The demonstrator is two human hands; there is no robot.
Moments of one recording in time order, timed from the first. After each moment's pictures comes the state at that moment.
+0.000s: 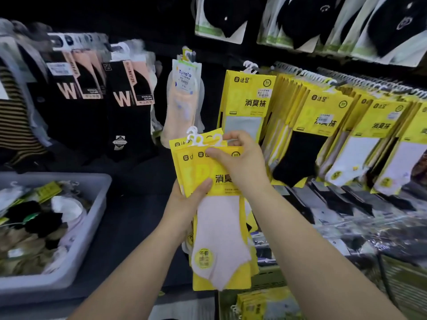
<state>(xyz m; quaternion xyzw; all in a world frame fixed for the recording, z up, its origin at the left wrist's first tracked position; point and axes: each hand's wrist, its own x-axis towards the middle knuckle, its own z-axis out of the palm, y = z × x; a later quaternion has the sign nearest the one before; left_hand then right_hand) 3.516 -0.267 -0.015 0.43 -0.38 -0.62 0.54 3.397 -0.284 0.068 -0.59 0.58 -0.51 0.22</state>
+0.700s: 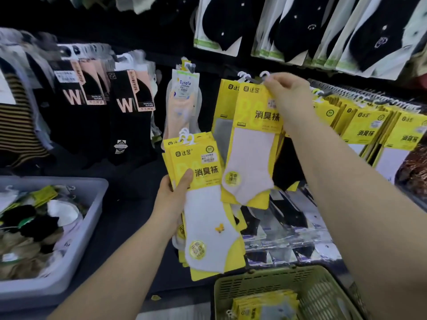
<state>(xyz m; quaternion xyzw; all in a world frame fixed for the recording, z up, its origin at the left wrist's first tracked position) 3.529 -0.282 -0.012 0.46 -0.35 -0.59 0.57 3.331 -0.333 0.176 -0.56 0.55 -0.60 0.16</state>
